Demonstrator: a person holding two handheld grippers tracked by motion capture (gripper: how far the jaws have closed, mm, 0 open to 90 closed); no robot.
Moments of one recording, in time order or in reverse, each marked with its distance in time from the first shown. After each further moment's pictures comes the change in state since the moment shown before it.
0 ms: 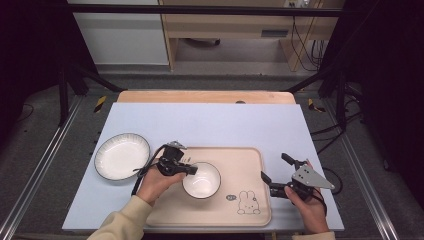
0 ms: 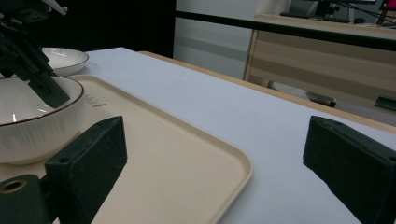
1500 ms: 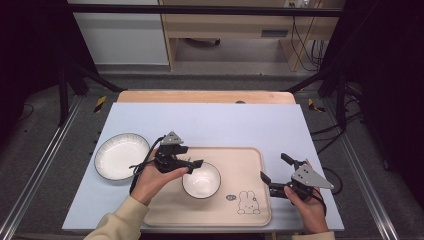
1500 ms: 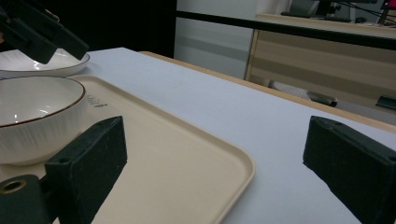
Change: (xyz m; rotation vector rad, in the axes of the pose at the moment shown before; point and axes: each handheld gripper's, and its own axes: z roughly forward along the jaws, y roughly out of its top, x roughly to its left) left arm -0.015 0.014 -0.024 -0.261 0.049 0.135; right arm 0.001 0.000 0.001 -0.001 0.003 0.002
